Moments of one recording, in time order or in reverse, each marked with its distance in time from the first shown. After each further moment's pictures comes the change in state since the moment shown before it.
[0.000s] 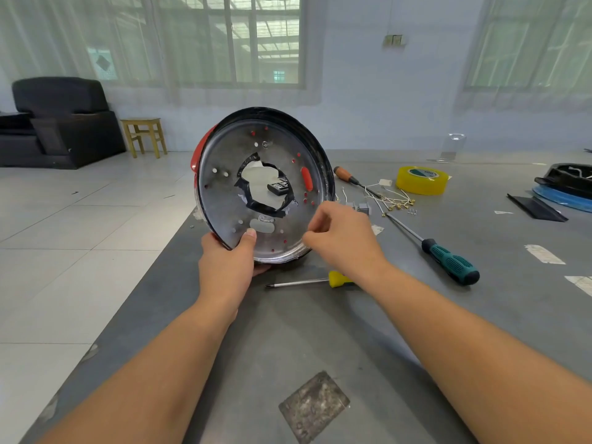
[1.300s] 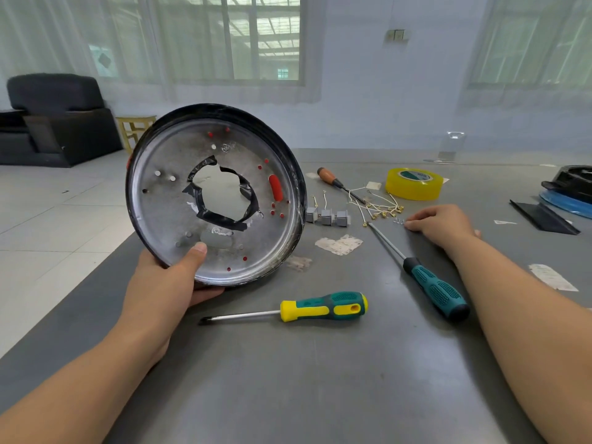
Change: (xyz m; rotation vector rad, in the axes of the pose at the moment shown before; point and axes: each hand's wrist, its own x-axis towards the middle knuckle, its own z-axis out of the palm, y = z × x) left_hand 0.020 -0.015 0.009 -0.018 -0.039 0.030; right_hand 0.135 0.229 -0.131 -0.277 0.091 0.539
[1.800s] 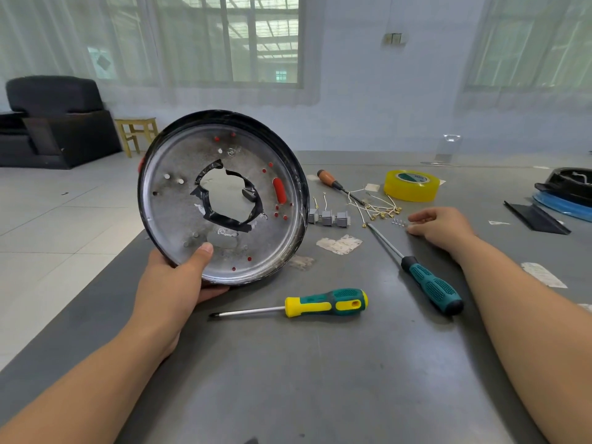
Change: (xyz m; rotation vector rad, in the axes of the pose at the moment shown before) left_hand -0.002 0.001 0.000 -0.005 0.002 -0.010; right_hand -0.009 0.005 -0.010 0.065 -0.094 -0.073
